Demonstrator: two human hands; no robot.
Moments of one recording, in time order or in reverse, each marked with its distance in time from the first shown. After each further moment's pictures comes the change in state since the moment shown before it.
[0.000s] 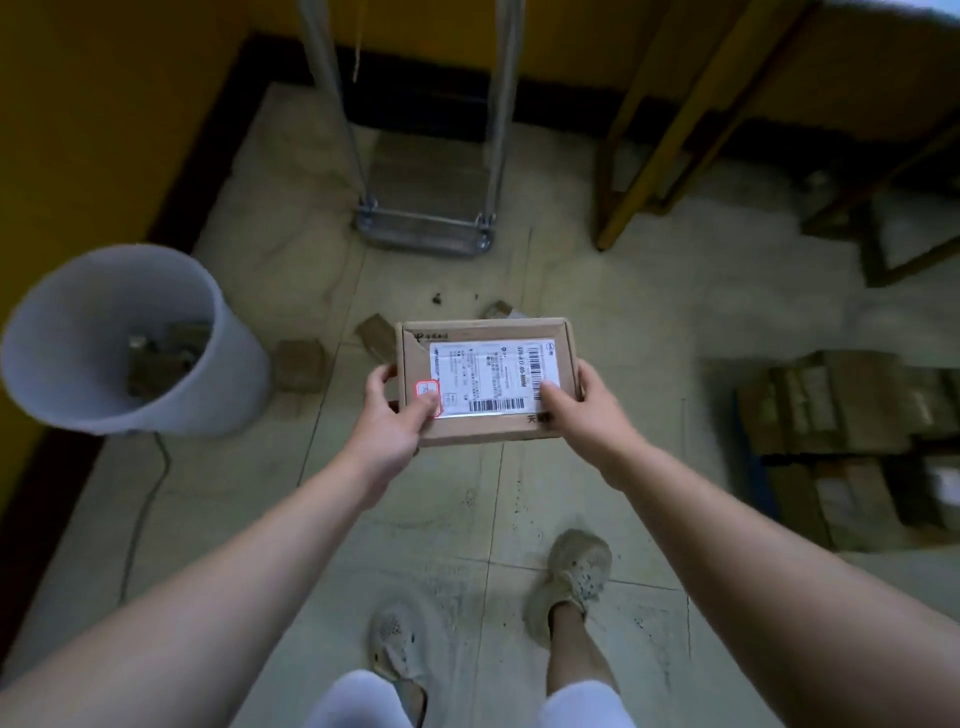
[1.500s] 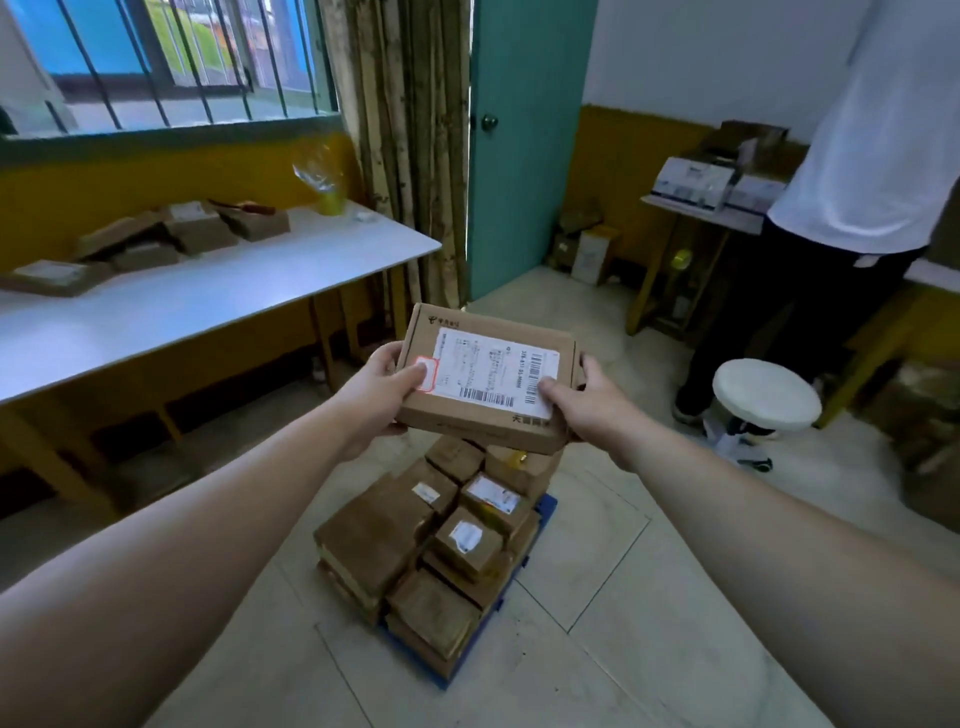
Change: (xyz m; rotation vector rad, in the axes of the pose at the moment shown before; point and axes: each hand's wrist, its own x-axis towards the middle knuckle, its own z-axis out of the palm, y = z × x) left_hand -0.352 0.293 0.735 0.454 -0.861 0.557; right_hand -0.303 0.204 -0.746 0.413 0.870 0.012
